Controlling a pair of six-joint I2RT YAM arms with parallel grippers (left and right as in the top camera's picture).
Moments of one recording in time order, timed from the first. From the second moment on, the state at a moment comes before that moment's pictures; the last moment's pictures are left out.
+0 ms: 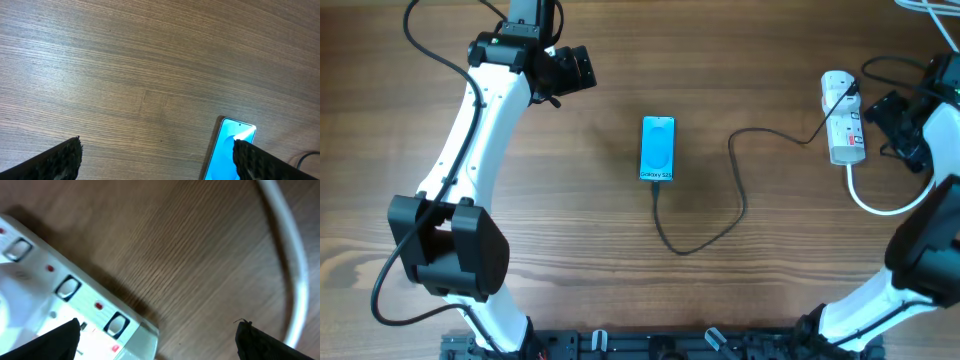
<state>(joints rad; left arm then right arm) -0.18 1.90 1.74 -0.96 0.00 -0.43 -0.44 1.93 1.41 -0.74 0.10 0.47</state>
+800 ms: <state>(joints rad) -0.18 1.90 1.74 -0.96 0.00 -0.43 -0.49 1.99 1.41 -0.56 -0.02 0.52</state>
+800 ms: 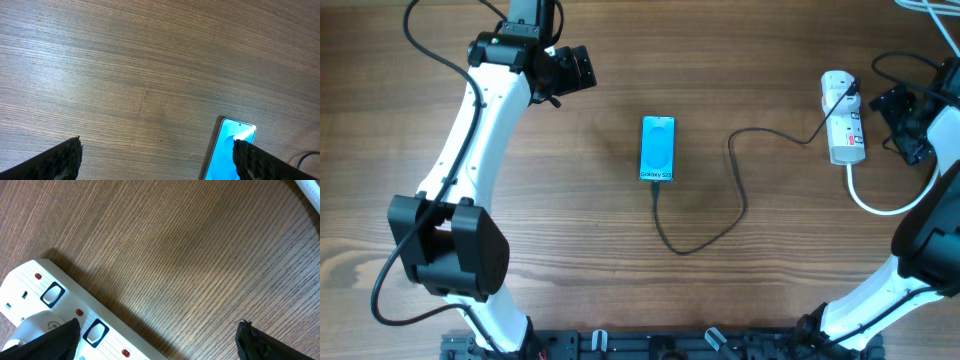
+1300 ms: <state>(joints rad) -0.18 1.90 1.74 -0.96 0.00 -0.43 -0.48 2.03 1.41 -0.56 -0.02 0.49</state>
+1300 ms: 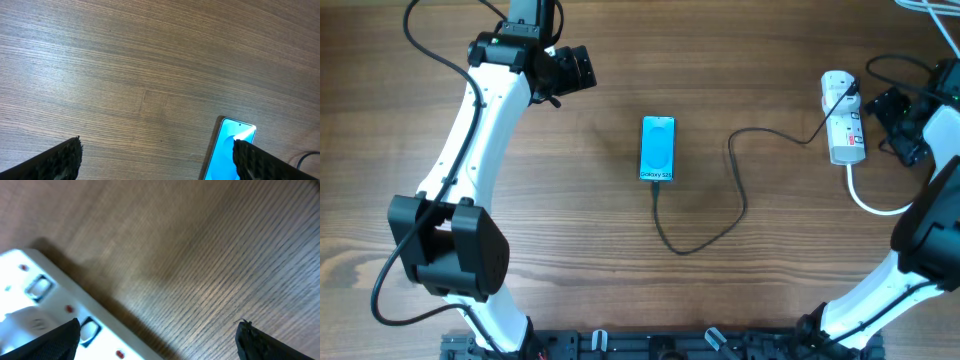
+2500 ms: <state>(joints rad) -0.18 1.90 1.74 -0.96 0.00 -0.43 -0.47 2.07 1.41 -0.56 -0.10 0.47</state>
